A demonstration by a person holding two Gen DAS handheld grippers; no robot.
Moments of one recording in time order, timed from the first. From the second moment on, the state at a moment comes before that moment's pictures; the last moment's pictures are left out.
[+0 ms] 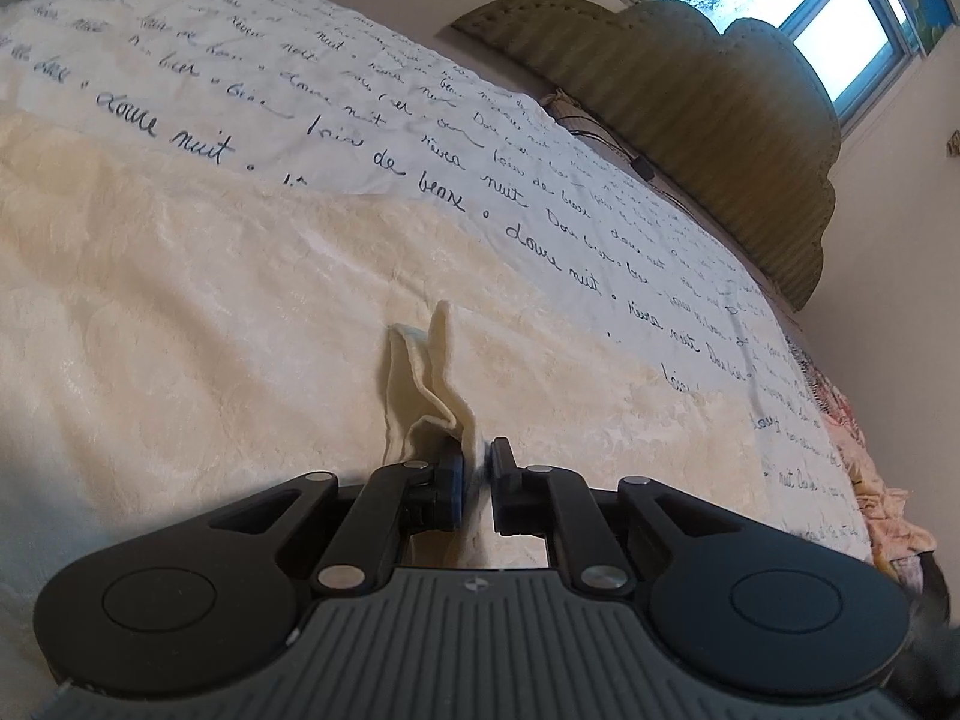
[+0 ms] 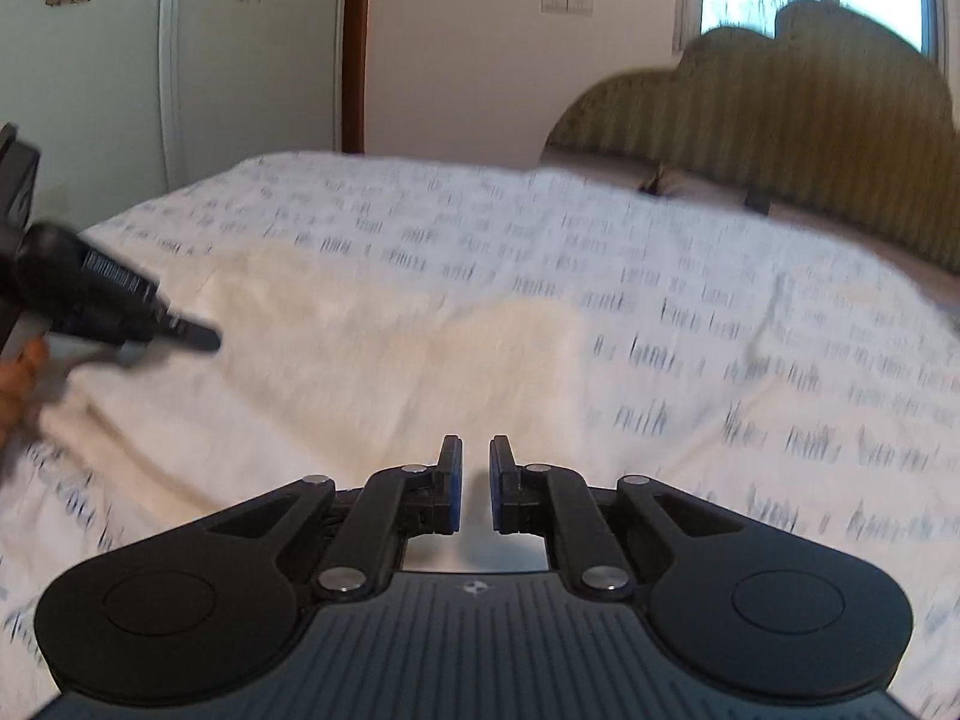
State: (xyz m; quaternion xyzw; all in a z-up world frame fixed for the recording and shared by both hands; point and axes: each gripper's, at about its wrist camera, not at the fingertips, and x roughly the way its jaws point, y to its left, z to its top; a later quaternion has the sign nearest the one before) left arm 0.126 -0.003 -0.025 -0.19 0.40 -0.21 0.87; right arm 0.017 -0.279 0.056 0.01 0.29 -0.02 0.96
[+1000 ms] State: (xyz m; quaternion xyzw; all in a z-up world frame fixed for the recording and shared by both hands) left arm 0.098 -0.013 0.017 -0.15 0.35 -0.24 0.89; right arm 0.064 -0.277 0.013 0.08 0.34 -0.06 0.94
